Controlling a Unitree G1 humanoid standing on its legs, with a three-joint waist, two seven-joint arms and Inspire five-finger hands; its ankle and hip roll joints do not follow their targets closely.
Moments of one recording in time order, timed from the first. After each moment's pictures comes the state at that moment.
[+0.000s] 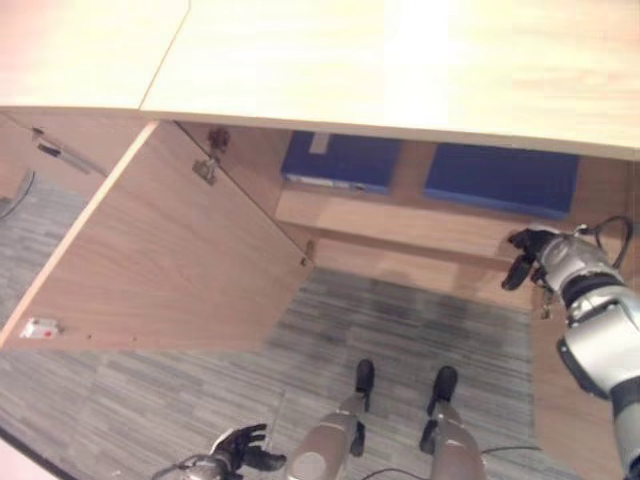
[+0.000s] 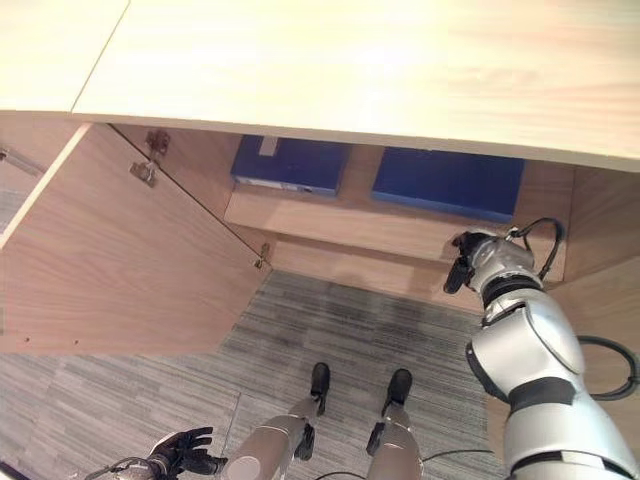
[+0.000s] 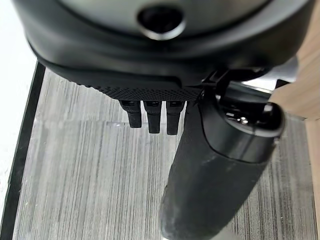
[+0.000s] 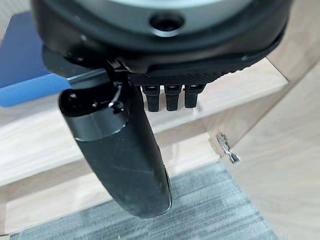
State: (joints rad) left arm -0.02 0.36 -0.30 1.09 -0.18 -0.02 -0.12; right arm -1.10 -0.61 0.67 1.42 -0.28 0.18 0.26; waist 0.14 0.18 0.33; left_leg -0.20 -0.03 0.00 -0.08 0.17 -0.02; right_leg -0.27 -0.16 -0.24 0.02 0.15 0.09
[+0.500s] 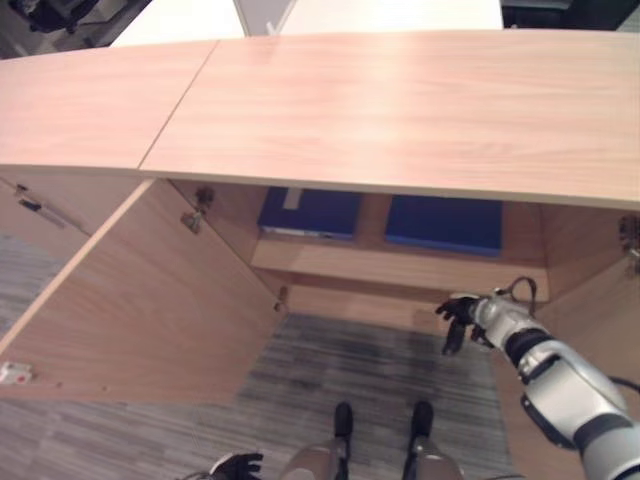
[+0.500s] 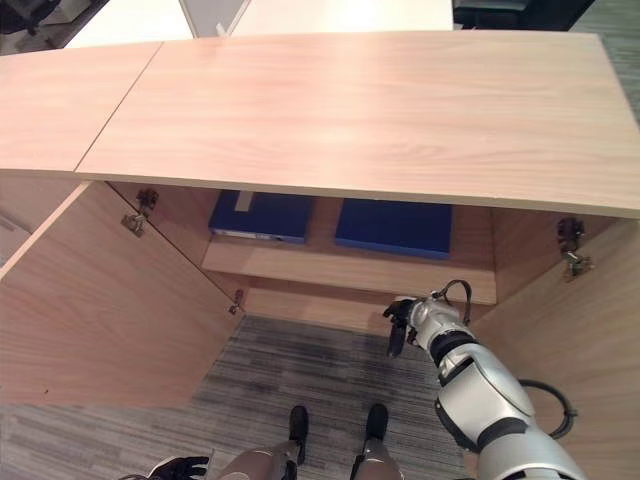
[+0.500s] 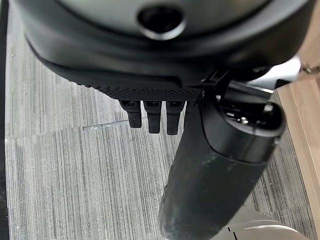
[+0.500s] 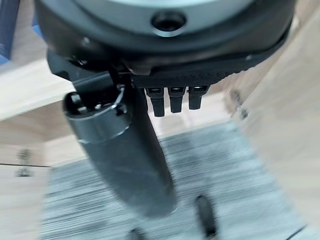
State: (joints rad) left arm -0.01 0.32 -0.24 1.23 0.00 -0.01 -0.12; right arm -0.78 -0.42 0.65 1.16 -0.18 0.18 0.36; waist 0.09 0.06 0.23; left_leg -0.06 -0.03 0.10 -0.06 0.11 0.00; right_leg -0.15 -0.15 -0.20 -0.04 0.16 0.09
